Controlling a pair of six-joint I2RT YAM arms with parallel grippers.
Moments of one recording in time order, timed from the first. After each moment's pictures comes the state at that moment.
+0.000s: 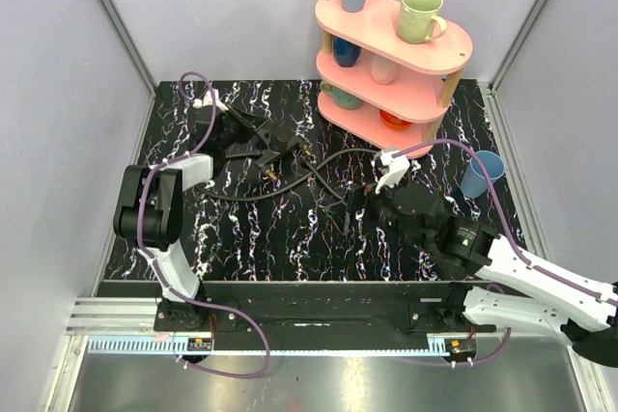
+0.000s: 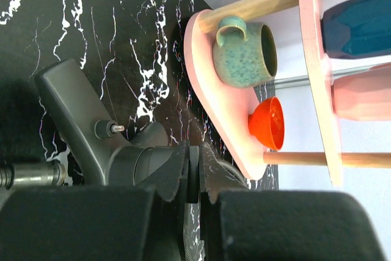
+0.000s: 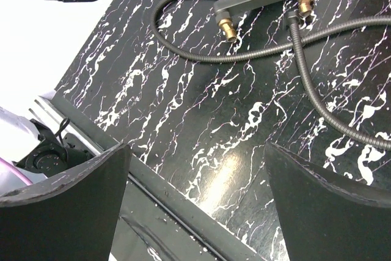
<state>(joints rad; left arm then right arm) -0.13 1.83 1.03 0.52 0.31 -0.98 1.05 0.88 0.88 -0.31 0.28 0.54</state>
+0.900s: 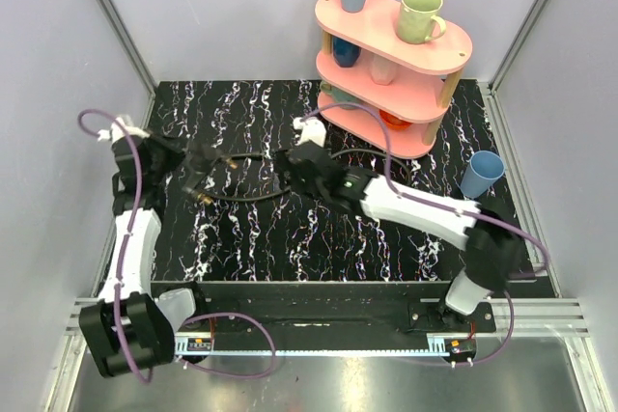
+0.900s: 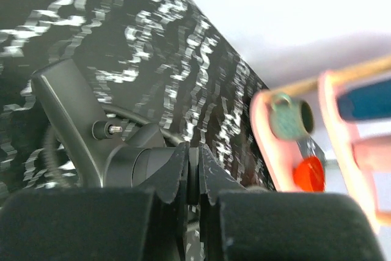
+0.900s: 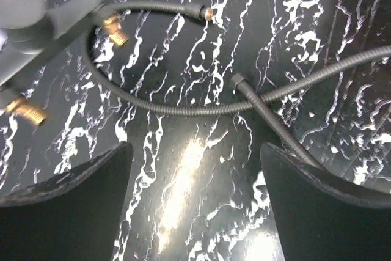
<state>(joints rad) 0.17 1.07 0.80 -0.02 0.20 -0.77 1.01 1.58 1.28 -0.23 0.41 0.56</state>
